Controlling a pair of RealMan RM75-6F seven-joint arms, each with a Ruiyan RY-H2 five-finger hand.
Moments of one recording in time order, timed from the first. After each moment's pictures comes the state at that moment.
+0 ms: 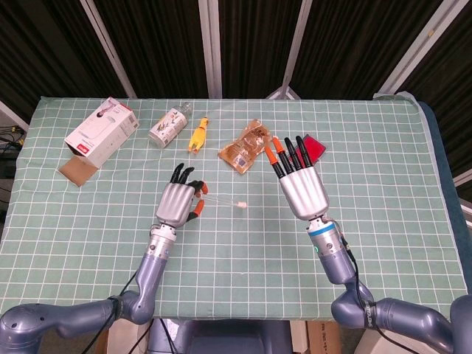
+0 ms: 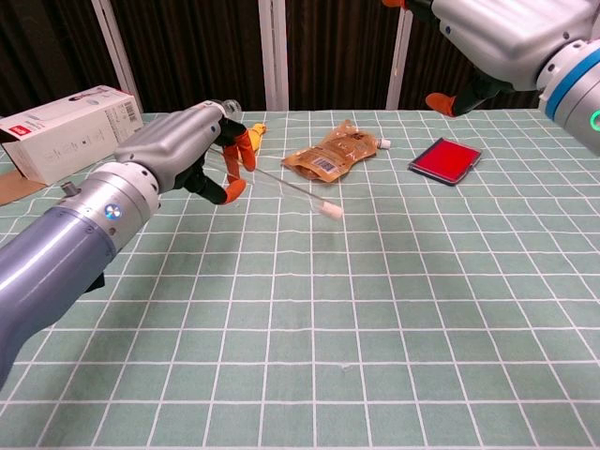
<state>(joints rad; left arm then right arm) -0.74 -1.92 -0.28 -1.26 1.19 1.22 0.44 0.70 -1.57 0.28 -1.51 -1.36 1.33 -0.77</state>
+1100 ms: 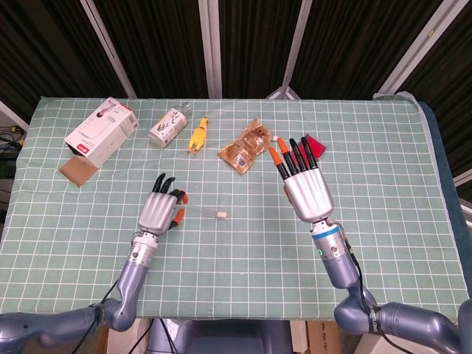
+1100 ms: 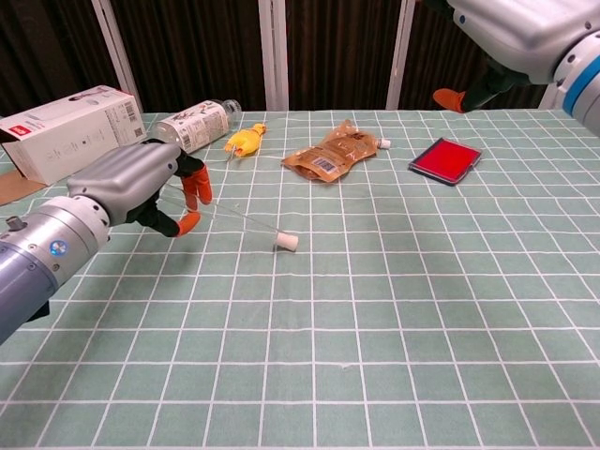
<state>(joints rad) -0.64 -1.86 -0.20 -1.26 1.21 1.22 0.43 0.68 -1.54 0.27 -1.58 -1.35 1.35 -0.77</state>
